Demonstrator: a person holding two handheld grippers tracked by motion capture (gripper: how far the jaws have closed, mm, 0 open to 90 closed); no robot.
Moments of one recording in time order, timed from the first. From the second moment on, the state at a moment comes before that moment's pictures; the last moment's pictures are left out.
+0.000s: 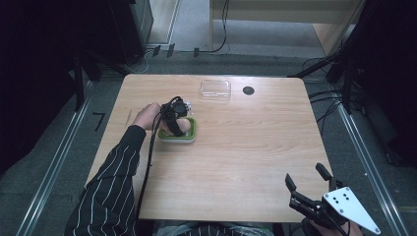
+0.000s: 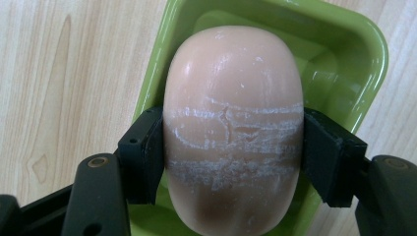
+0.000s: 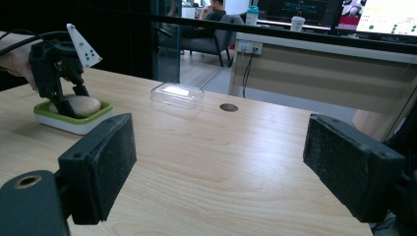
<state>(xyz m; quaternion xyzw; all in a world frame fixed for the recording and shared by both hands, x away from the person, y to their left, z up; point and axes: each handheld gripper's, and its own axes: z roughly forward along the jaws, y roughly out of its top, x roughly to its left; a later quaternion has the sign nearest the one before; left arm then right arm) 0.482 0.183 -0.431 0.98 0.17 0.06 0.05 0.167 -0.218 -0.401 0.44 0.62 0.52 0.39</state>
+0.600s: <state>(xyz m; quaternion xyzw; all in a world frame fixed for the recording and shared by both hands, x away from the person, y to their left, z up) 0.482 0.182 -0.433 0.98 0.19 0.06 0.05 0.167 -0.218 -0.400 0.44 0.62 0.52 0.39</state>
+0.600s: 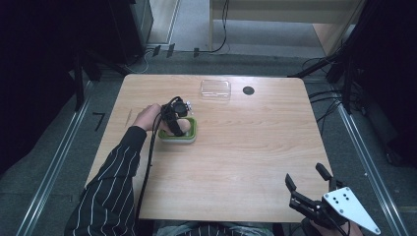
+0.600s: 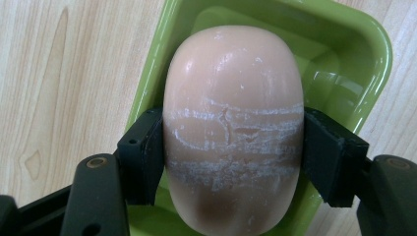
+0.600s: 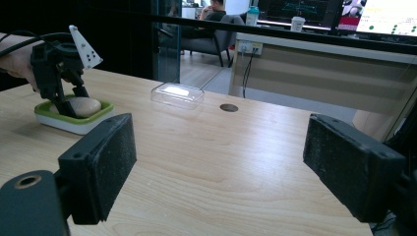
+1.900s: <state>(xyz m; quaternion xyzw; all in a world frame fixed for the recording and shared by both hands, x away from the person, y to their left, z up) 0.463 0.192 -0.405 0.96 0.25 0.08 0.07 0.167 -0.218 -0.400 0.44 0.62 0.52 0.39</state>
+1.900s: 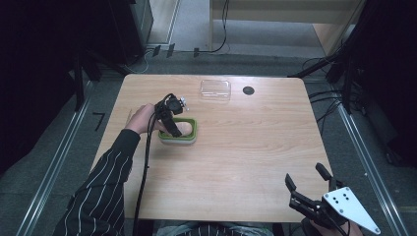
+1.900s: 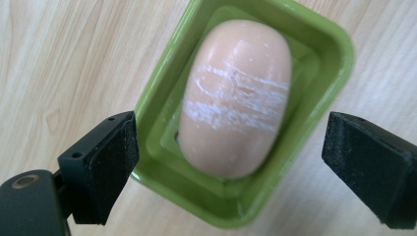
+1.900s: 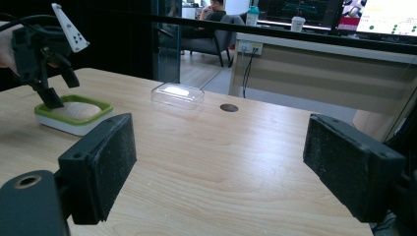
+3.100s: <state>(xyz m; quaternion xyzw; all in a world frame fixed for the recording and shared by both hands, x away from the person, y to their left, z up) 0.332 0.222 -0.388 0.95 0.29 0.08 0.05 0.167 -0.217 -0.400 0.44 0.62 0.52 0.39</state>
